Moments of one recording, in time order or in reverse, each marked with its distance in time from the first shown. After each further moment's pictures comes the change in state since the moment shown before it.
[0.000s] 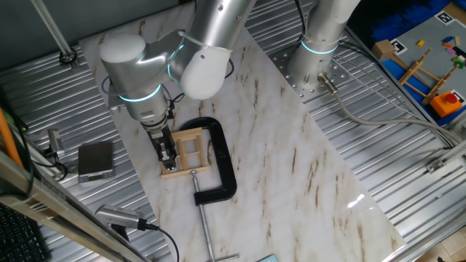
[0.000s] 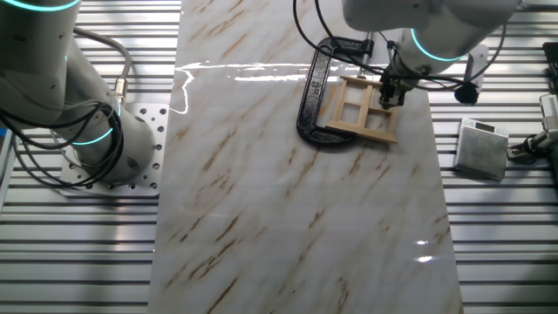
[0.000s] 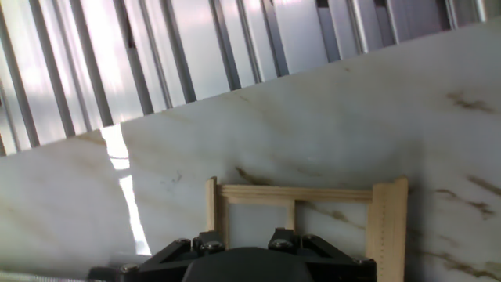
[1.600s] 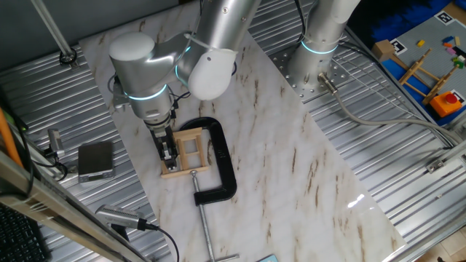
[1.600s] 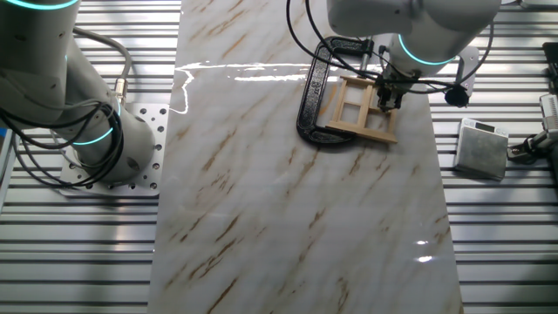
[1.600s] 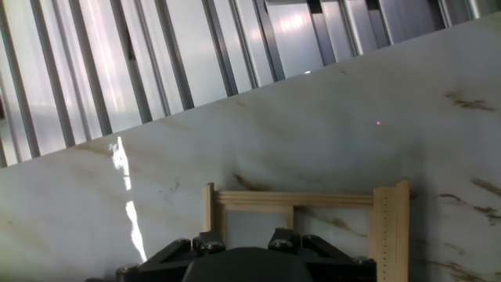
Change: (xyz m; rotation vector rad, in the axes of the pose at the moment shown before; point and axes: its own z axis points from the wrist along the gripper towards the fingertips) arm -0.001 -0.007 0.007 -0.002 -0.025 -0.004
